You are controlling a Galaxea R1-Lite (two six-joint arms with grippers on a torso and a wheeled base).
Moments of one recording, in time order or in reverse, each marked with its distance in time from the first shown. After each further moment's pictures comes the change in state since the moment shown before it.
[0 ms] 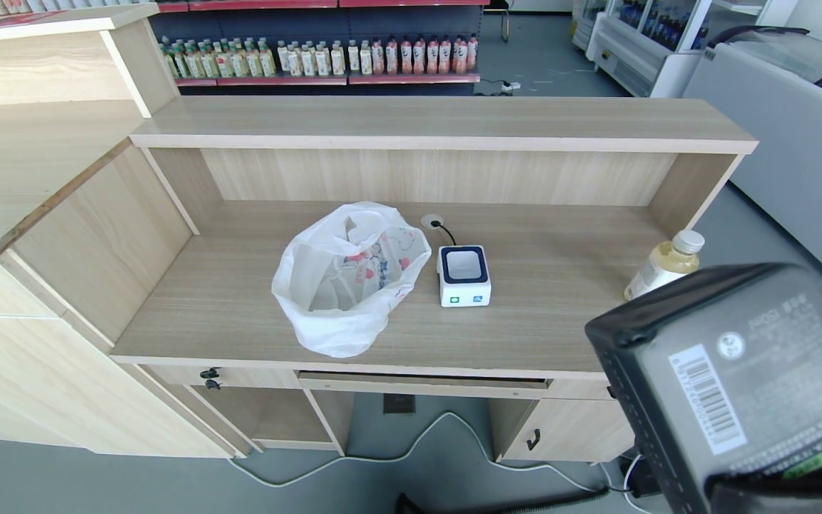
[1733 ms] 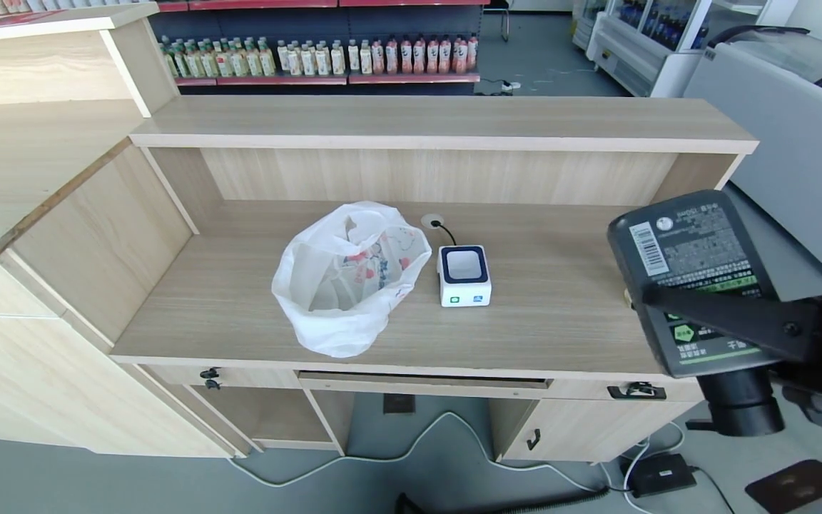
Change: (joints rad) left arm 0.000 0.000 0.000 0.000 -0.001 0.000; right arm -0.327 0.038 -0.077 0.139 -0.078 -0.004
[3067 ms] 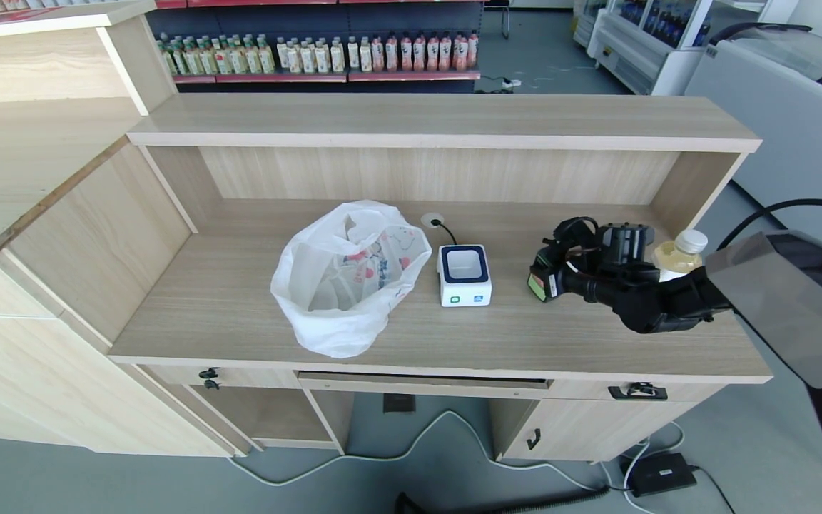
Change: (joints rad) left arm 0.000 0.000 0.000 0.000 0.001 0.000; right arm -0.381 1.275 -1.000 0.000 -0.317 2.283
